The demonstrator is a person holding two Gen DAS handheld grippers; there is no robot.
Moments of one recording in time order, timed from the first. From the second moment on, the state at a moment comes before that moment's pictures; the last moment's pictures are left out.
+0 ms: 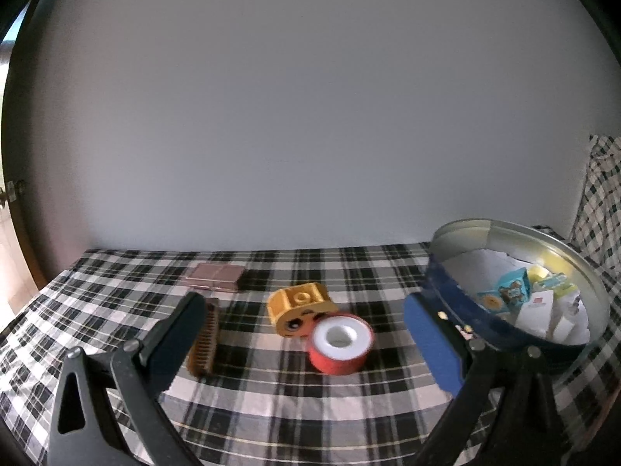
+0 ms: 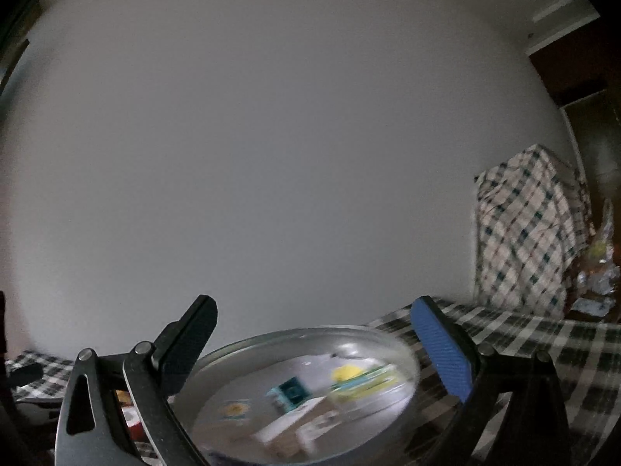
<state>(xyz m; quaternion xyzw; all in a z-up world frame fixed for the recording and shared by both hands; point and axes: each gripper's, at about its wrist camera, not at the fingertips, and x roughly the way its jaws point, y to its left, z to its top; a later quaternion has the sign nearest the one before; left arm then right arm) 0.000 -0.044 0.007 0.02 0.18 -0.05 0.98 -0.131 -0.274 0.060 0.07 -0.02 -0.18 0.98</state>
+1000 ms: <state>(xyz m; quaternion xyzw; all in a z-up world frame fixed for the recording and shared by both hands) 0.064 0.121 -0.013 -0.08 0.27 0.10 0.95 -0.015 -0.118 0.025 0.01 0.25 0.05 0.97</state>
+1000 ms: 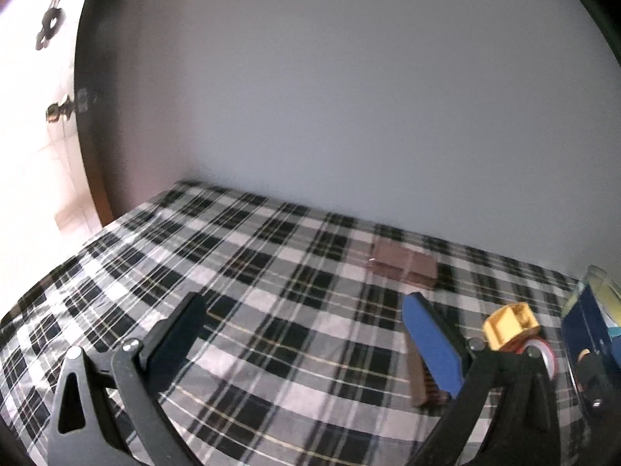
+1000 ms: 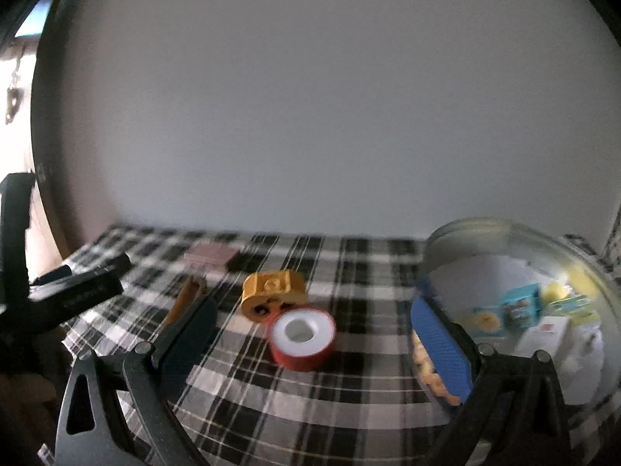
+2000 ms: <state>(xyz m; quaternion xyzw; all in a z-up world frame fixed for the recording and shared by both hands) 0.083 0.069 -0.033 -0.05 0.36 -0.04 0.93 0.018 -0.119 -0.007 0.01 0.40 0.05 0.92</state>
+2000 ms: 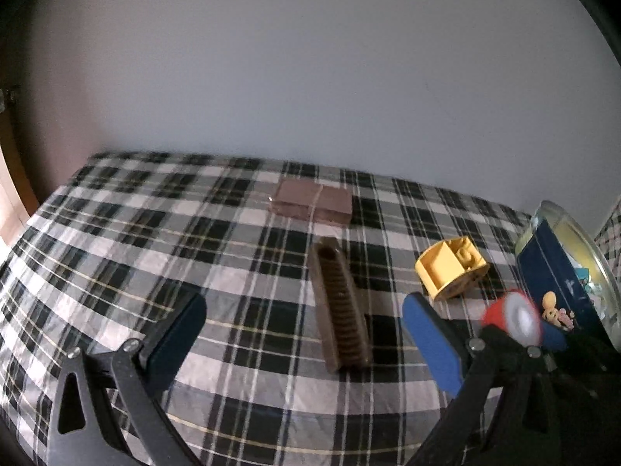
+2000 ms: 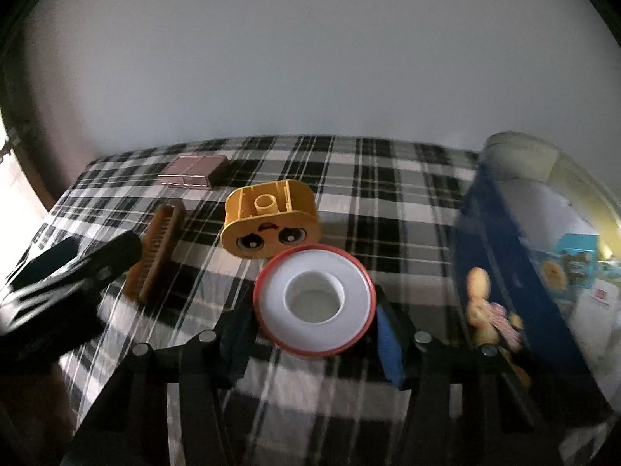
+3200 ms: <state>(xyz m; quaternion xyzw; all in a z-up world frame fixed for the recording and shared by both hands) 0.071 0.089 -0.034 -0.14 0.33 -0.09 0.93 -0.047 -0.134 0.038 0.01 0.21 0.05 0.98</state>
